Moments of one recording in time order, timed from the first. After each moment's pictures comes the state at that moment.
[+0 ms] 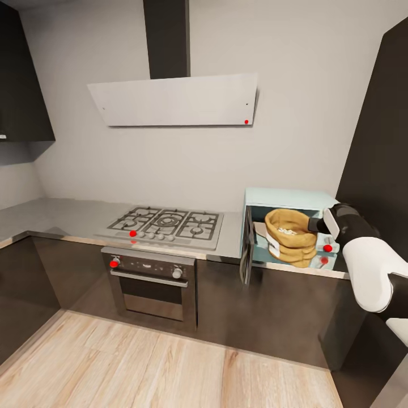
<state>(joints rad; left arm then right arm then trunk) 0.00 0.00 0.04 -0.04 0.17 -0.08 0.01 -1.31 -0.22 -0.31 -0.40 0.18 0.74 -0.09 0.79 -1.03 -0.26</state>
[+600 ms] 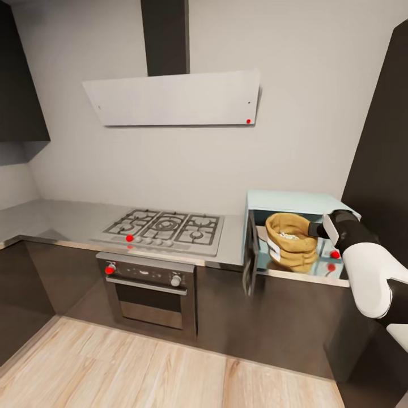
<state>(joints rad) 0.00 0.00 0.04 -0.04 0.17 -0.08 0.01 -1.28 -0.22 -0.31 -0.40 0.18 0.71 -0.09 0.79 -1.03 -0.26</state>
